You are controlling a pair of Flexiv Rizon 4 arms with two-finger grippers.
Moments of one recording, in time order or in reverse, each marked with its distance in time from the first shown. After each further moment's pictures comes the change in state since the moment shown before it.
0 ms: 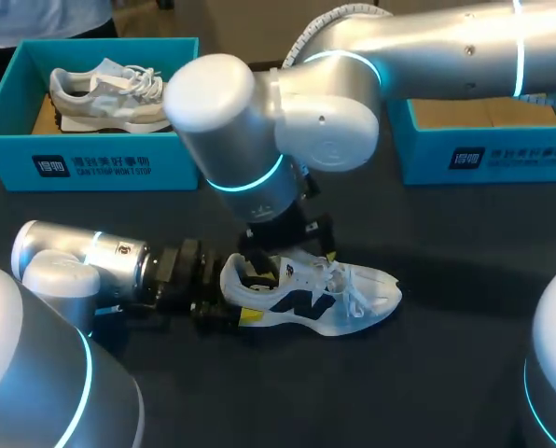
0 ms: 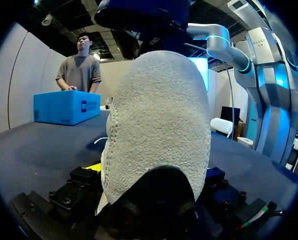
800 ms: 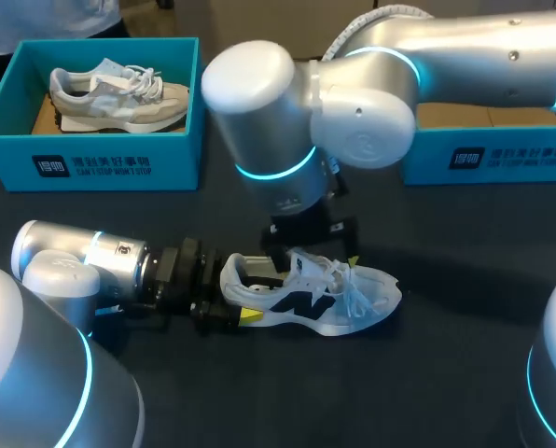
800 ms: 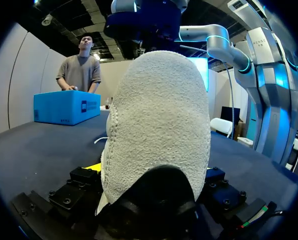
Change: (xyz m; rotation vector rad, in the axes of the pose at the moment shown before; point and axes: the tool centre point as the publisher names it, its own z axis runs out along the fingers) left arm 0.000 0.000 0.000 0.000 0.000 0.000; right arm -0.030 -0.014 -0.003 0.061 0.039 0.075
